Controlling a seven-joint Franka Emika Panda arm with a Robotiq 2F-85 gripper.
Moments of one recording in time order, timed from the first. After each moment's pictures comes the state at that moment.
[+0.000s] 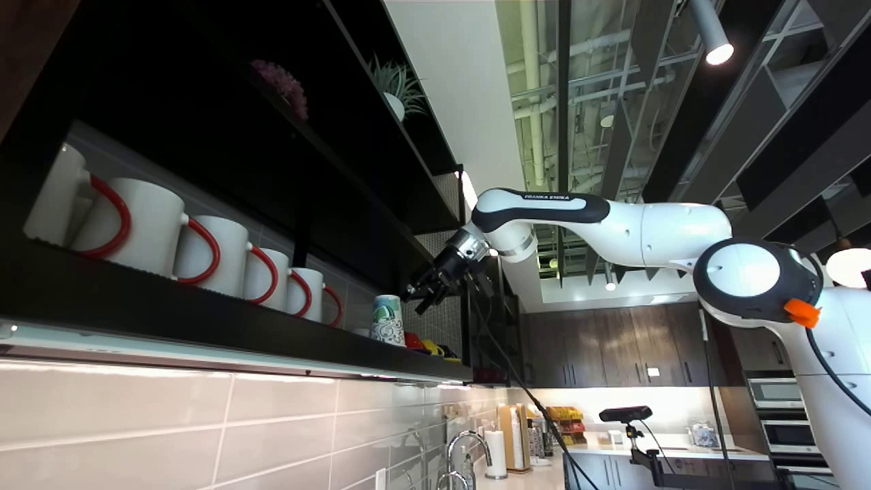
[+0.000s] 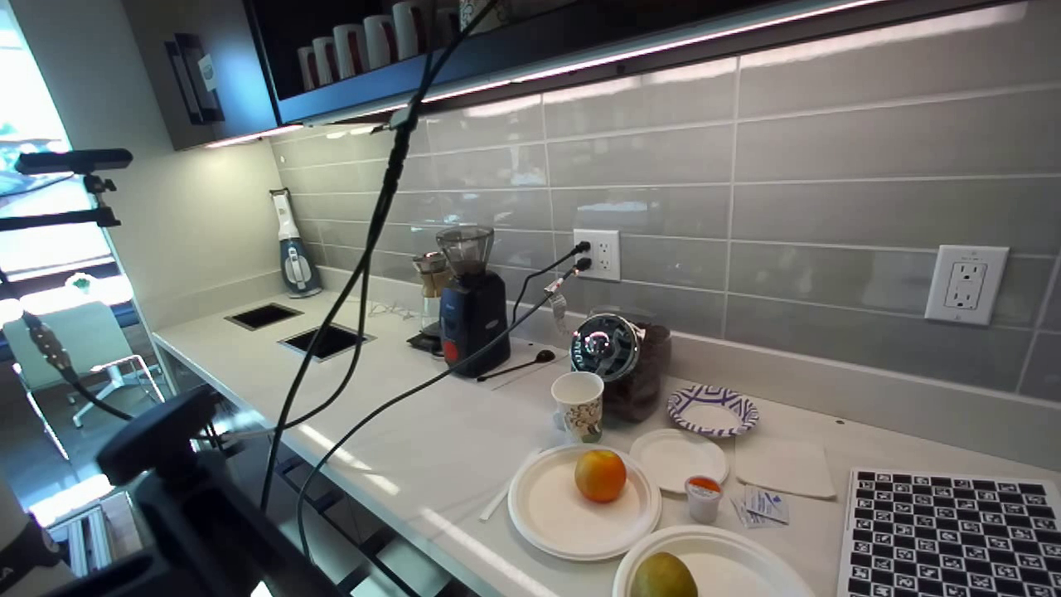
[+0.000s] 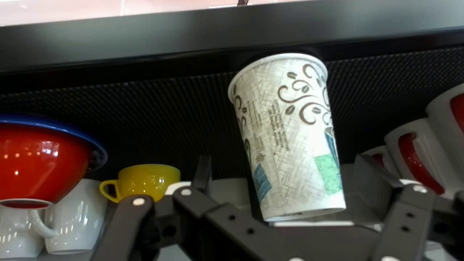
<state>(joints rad) -0.13 -0.06 -0.17 -1.36 0.33 2.04 -0.33</state>
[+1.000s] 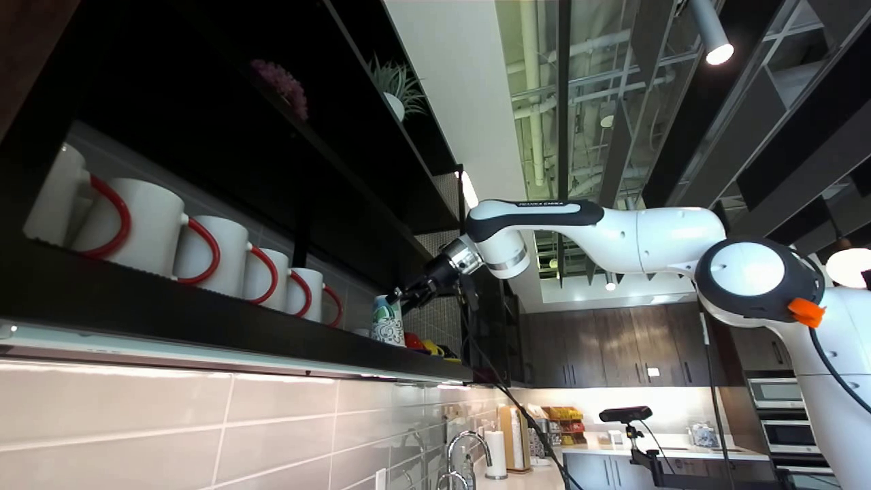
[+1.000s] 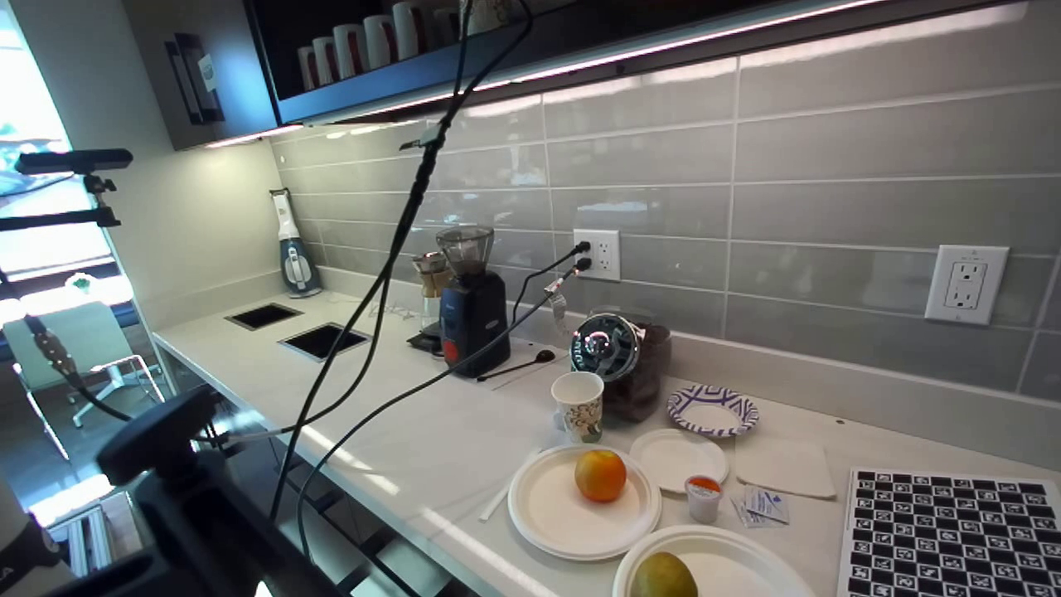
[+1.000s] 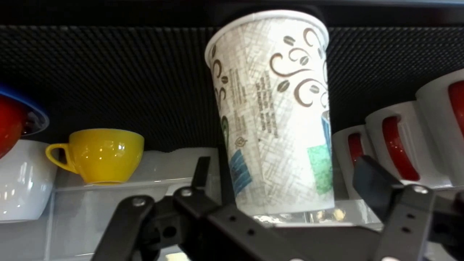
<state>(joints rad) -0.11 -0.06 -0.17 -1.47 0.49 2.24 -0.54</state>
